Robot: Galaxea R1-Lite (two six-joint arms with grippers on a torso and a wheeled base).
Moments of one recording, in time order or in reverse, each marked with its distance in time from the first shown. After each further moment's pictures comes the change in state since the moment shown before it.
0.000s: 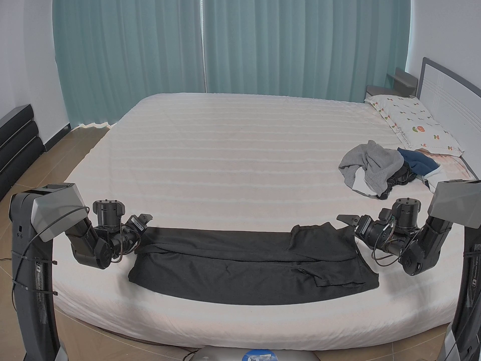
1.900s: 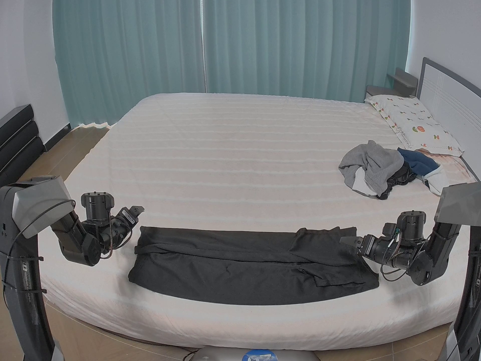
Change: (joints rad) left arm 0.016 -0.116 0.087 -0.022 0.018 0.043; right arm -0.006 -0.046 0.167 0.019 -0.002 -0.196
